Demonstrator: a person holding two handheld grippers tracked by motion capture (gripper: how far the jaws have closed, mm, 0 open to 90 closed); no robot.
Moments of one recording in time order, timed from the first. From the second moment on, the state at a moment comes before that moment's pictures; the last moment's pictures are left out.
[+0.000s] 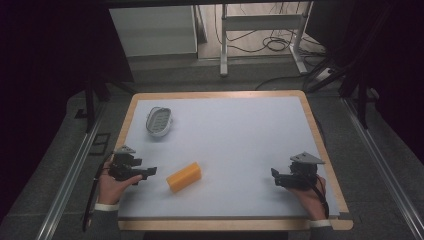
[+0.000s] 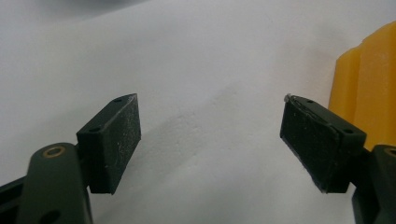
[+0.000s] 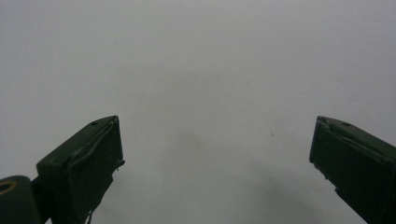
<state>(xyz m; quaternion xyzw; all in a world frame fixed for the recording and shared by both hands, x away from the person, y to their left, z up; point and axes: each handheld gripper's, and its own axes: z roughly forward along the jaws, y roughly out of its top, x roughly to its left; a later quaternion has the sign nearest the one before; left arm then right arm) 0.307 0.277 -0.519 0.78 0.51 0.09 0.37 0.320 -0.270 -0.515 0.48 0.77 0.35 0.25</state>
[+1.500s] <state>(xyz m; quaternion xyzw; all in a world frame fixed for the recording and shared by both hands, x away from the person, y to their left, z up) 0.303 0.277 -0.495 0.78 0.50 0.10 0.37 0.313 -0.288 -0.509 0.48 0.75 0.38 0.25</state>
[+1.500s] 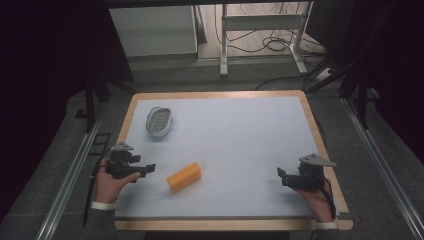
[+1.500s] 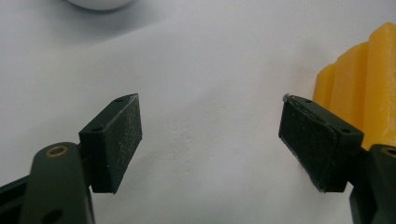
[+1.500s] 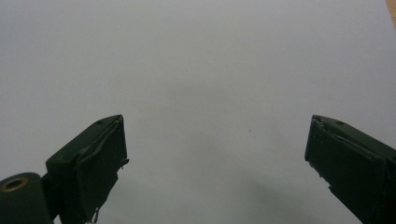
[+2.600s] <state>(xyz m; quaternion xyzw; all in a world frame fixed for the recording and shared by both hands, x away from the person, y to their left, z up) 0.312 0.249 -0.442 0.83 0.43 0.09 0.35 0.311 -0.288 -0.509 0.47 0.75 0.38 0.25</state>
